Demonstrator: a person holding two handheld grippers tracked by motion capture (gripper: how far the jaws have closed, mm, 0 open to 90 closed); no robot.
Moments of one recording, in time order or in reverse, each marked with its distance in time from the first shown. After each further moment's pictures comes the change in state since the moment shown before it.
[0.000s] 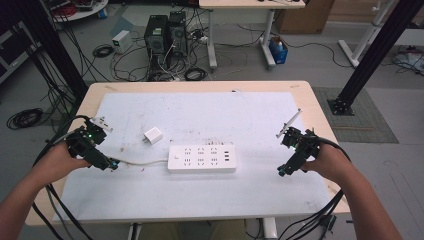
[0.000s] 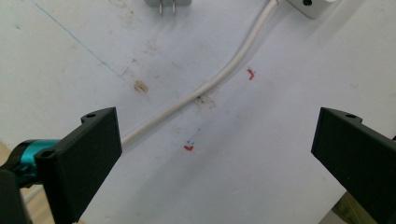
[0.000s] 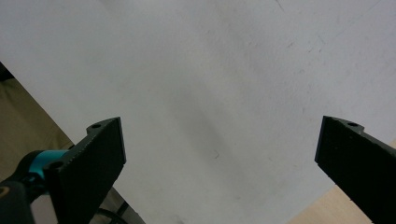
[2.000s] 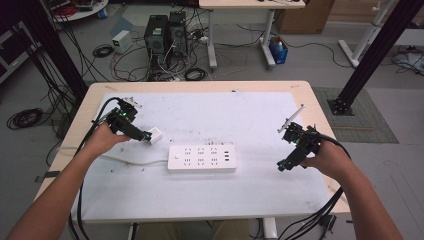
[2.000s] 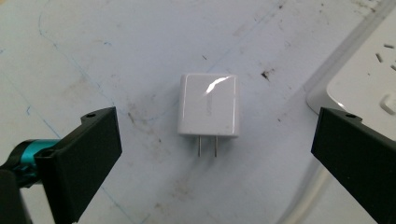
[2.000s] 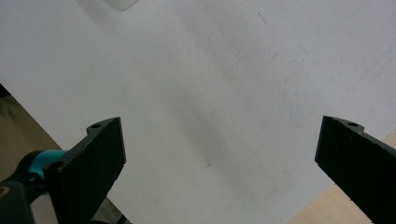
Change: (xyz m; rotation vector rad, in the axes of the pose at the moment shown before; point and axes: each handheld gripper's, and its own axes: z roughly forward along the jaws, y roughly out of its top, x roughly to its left) left arm 0.041 0.075 0.083 -0.184 0.007 -0.055; right arm -0.007 0.003 -0.005 -0.039 -0.013 0.035
